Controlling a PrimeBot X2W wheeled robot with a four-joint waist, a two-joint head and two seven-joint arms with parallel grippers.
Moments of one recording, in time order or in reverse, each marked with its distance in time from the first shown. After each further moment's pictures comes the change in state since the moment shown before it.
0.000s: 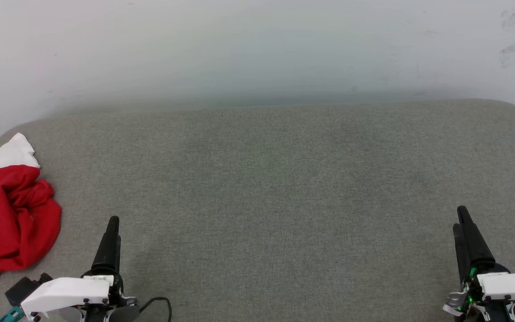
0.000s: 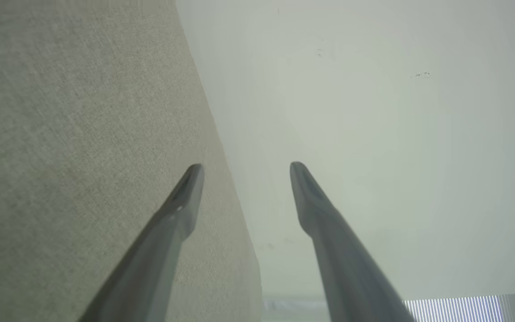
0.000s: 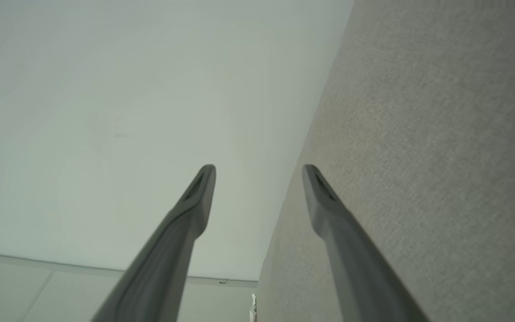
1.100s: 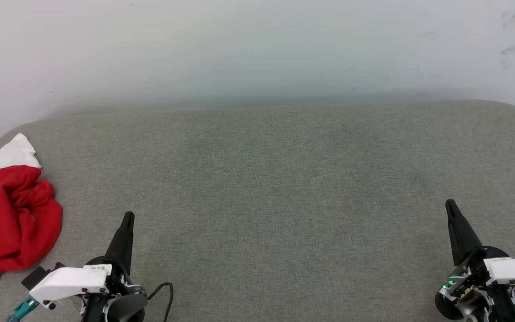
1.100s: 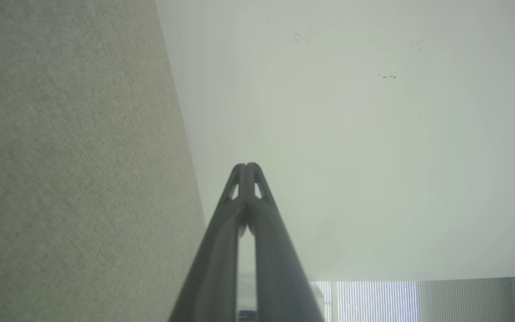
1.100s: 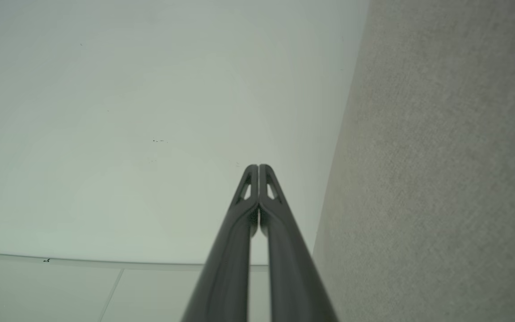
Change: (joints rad) left arm -0.050 0.005 -0.027 0.022 -0.177 -0.025 0.081; right arm -0.063 -0.004 0.007 0.032 0.197 0.000 0.081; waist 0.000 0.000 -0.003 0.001
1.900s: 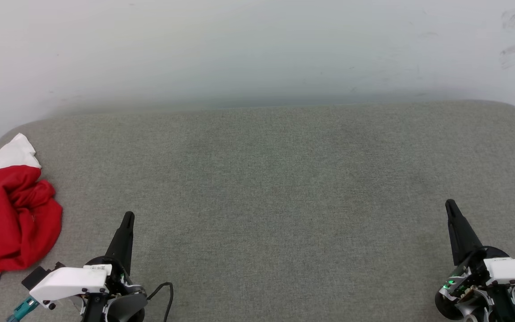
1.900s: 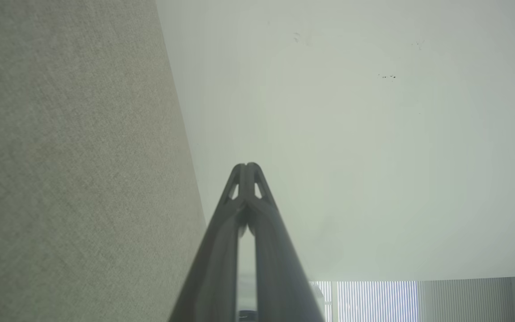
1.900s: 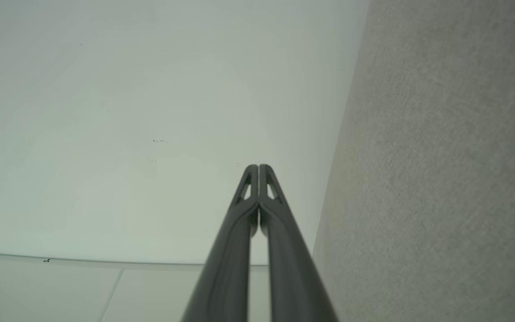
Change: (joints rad) left arm 0.000 0.000 0.000 0.000 0.000 0.000 0.000; right arm 0.000 0.000 0.000 0.000 0.000 0.000 0.000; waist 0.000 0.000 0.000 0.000
